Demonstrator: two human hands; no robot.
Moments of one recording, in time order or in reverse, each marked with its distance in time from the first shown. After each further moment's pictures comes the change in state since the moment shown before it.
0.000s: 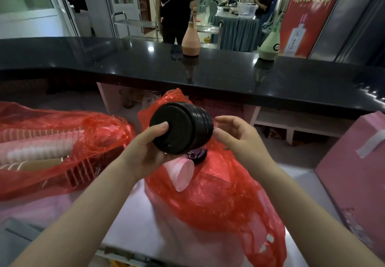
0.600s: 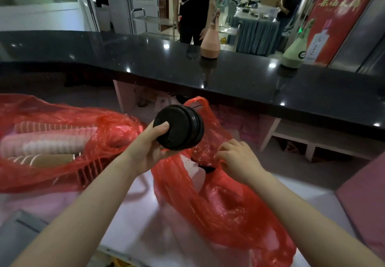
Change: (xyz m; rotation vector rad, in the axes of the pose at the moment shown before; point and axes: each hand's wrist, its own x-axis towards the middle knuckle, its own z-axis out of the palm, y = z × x) left_hand 0.032 0.002 -0.066 0.055 0.134 0.059; right_hand 0.056 0.084 0.016 -1.287 -0.404 -0.421
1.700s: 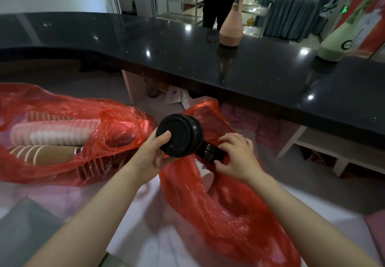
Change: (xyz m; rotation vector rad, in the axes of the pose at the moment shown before) left_hand 0.024 -0.032 -0.018 -0.064 0.230 -0.031; right_hand 0.046 0.018 0.041 0.358 0.160 0.066
